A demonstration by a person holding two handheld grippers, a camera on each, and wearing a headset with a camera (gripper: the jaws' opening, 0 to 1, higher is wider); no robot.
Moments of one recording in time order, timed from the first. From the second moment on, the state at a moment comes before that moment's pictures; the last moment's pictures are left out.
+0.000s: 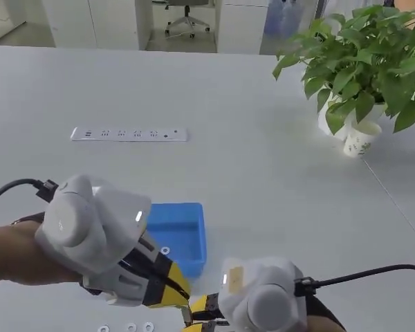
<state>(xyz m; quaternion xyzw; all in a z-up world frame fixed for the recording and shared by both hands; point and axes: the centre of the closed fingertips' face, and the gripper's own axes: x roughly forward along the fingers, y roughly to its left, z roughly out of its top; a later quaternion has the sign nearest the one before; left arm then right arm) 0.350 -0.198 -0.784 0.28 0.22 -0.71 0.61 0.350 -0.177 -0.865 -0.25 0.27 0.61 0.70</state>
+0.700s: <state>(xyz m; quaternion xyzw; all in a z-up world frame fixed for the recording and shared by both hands) 0.350 -0.197 -0.784 0.29 0.22 -0.71 0.60 0.350 -0.171 -0.866 -0.25 0.26 0.62 0.70</state>
